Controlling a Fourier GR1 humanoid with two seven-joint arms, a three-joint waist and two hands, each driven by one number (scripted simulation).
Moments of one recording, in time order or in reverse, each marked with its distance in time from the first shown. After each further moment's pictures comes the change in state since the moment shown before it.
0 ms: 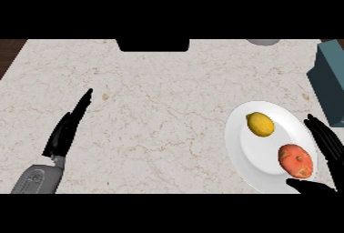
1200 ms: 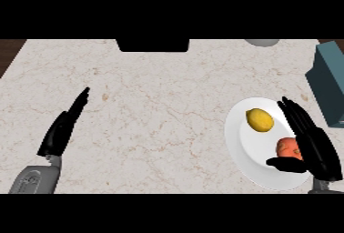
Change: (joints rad) left arm 0.013 -0.059 0.105 -0.055 -0.081 -0.098 0.034; right arm -0.206 0.119 0.008 0.167 0.224 -0.017 0.050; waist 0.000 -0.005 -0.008
